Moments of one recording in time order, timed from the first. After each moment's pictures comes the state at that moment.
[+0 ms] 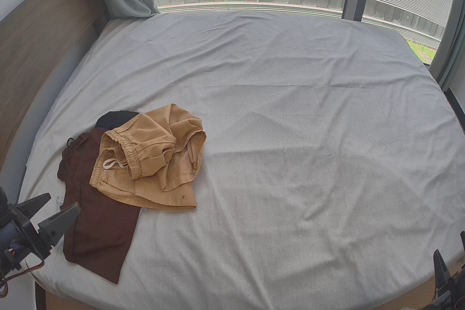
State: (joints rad) left arm -0.11 0.79 -0.29 -0.29 -0.20 -0.19; right arm -0.01 0.02 -0.02 0.00 0.02 -0.01
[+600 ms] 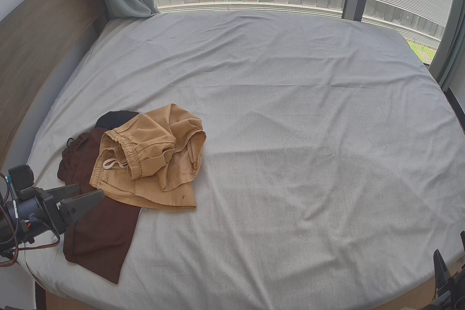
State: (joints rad) left arm 0.01 1.11 -0.32 -0.46 -0.48 -0.21; right arm -0.01 0.02 -0.02 0.00 0.02 -0.01
